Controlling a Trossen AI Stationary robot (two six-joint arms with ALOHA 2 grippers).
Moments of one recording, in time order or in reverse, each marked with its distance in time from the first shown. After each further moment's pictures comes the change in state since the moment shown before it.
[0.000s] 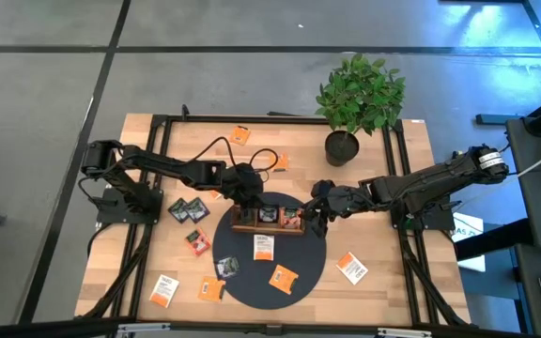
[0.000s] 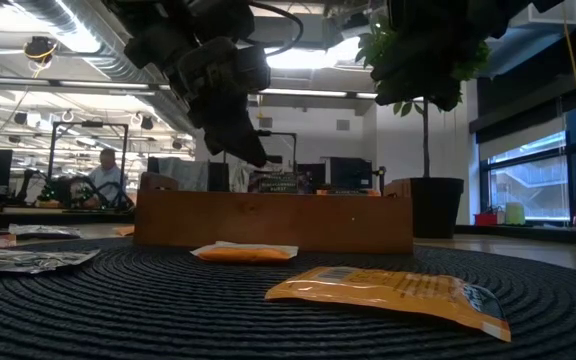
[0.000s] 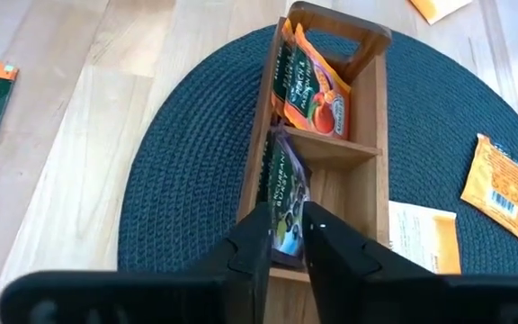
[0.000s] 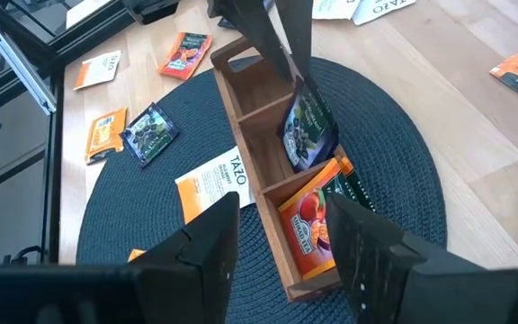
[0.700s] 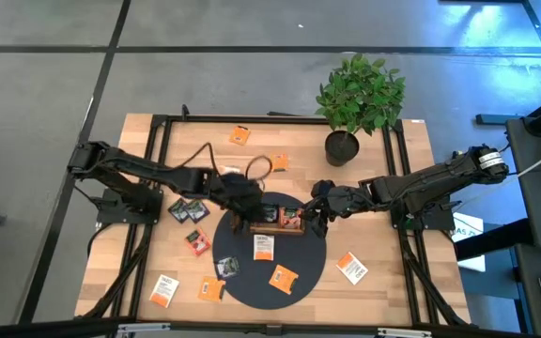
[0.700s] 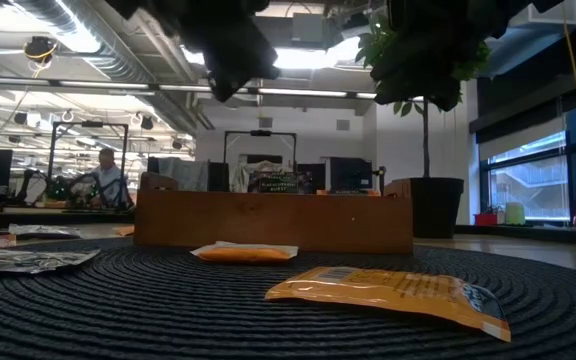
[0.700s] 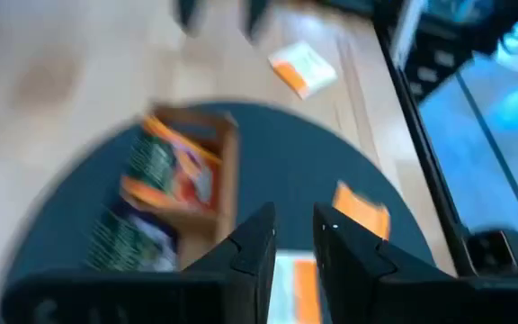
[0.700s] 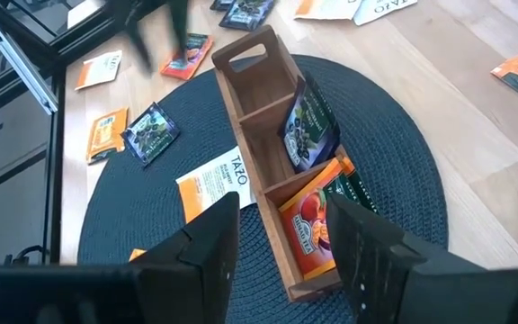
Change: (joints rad) left arm -0.179 -0.106 0.059 0.034 -0.003 -0.112; right arm 0.000 0.000 0.000 0.004 -0.002 0.000
